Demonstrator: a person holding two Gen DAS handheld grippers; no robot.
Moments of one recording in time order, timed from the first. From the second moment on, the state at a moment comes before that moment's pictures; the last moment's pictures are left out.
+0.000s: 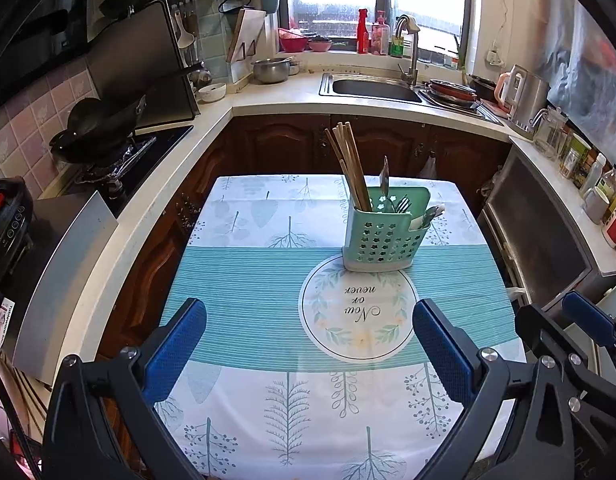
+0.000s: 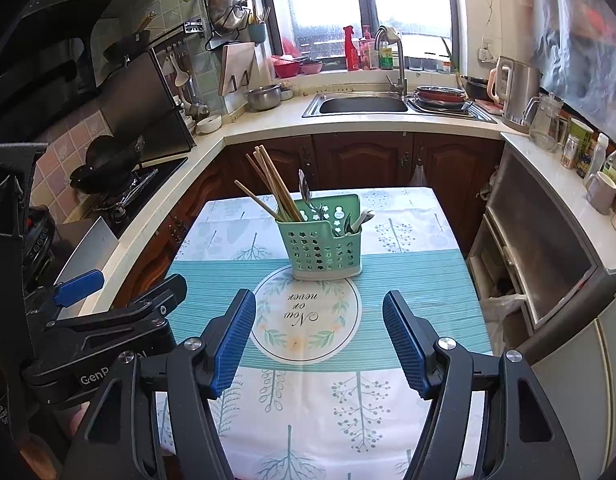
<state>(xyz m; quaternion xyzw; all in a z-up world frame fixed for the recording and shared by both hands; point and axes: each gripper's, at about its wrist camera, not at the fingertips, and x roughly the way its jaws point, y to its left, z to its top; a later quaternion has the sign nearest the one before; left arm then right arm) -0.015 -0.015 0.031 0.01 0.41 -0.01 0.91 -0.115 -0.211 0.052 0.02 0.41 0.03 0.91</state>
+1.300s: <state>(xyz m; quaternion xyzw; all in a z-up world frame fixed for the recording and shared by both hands) 0.005 -0.011 0.017 0.02 0.43 0.00 0.90 -0.072 -0.211 0.011 0.03 0.44 0.03 0.90</state>
